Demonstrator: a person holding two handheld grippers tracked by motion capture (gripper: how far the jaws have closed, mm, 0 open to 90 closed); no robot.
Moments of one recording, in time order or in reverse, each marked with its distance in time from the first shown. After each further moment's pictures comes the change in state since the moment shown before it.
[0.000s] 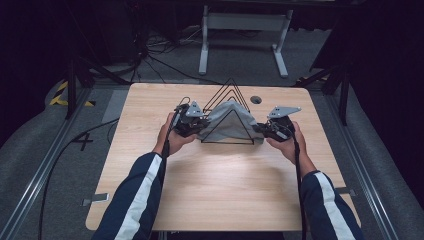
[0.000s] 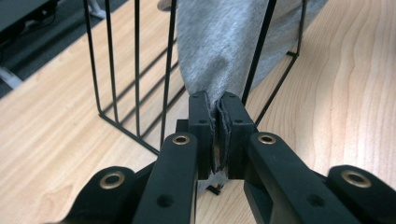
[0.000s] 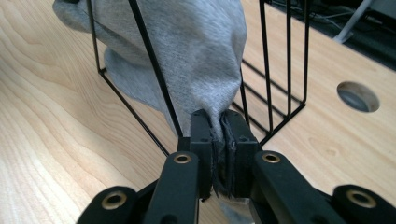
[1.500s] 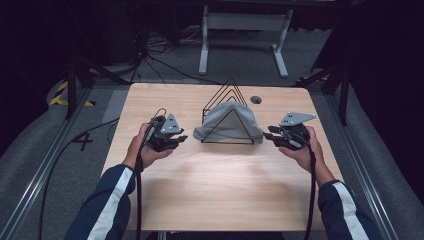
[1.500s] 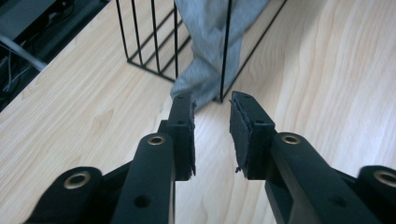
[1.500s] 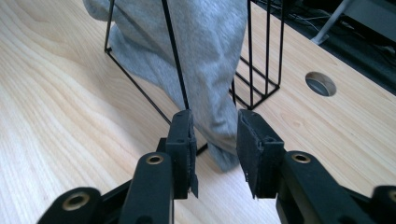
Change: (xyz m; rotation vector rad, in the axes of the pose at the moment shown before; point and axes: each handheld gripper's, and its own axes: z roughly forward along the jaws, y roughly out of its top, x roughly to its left) left arm -0.016 -0.041 -0.084 0.102 0.070 0.115; right arm 0.015 -0.007 -0.055 0.022 -0.074 -0.070
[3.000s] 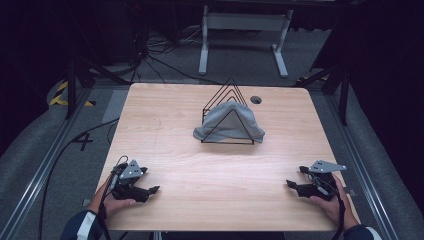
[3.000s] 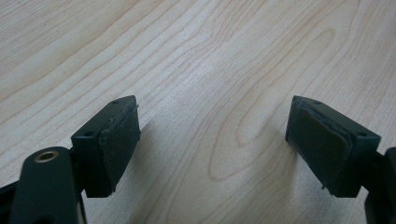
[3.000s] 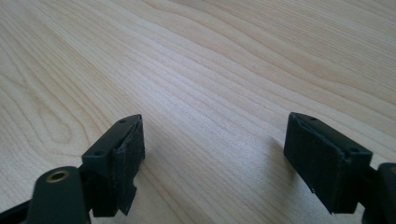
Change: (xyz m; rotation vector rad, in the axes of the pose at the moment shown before) left arm -0.050 -0.149 -0.021 0.021 -0.086 -0.275; right arm 0.021 -0.159 -0.034 0.058 -0.007 0.218
